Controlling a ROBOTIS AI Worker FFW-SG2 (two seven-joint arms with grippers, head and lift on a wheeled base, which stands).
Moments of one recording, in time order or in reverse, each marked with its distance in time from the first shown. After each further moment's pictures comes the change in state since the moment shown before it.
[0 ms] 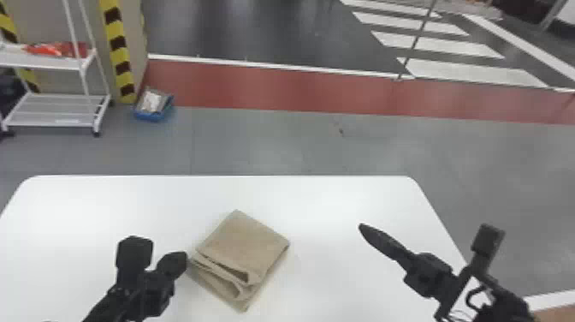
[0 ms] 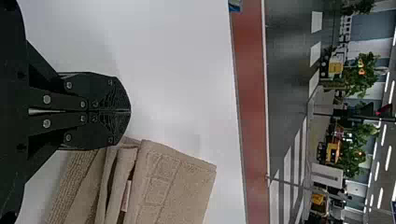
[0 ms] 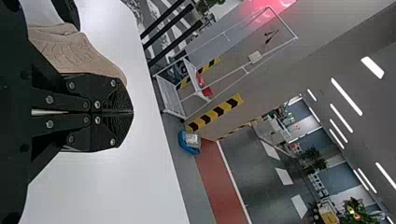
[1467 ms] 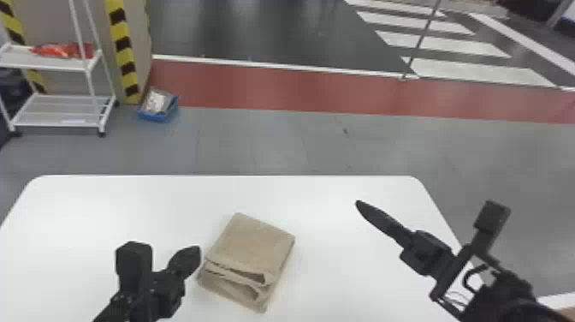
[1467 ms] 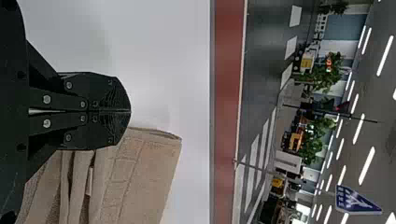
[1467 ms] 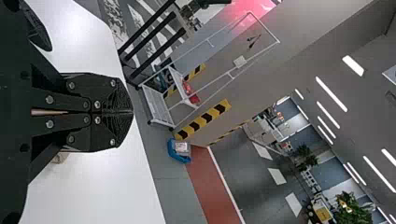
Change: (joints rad) left arm 0.052 0.001 -0.005 -0.031 0.086 -0.123 -0.044; right arm -0.005 0.008 0.036 -0.153 -0.155 0.118 -0.181
